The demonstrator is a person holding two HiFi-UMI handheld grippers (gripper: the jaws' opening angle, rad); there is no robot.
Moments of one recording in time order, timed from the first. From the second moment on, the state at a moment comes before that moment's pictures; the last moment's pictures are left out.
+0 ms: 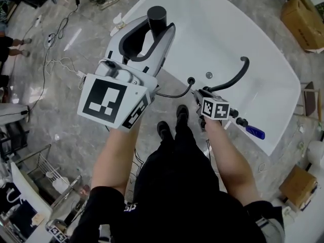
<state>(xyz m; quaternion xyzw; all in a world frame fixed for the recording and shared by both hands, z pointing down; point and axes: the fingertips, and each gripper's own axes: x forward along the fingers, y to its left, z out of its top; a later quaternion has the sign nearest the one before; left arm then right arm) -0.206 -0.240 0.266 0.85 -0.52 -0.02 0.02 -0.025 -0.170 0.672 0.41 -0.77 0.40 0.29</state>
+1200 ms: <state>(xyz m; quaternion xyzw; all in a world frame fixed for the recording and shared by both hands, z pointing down) -0.084 -0.174 0.118 0.92 -0.39 -0.07 -0.01 -0.098 -0.112 0.508 0.19 -0.93 0.19 0.24</state>
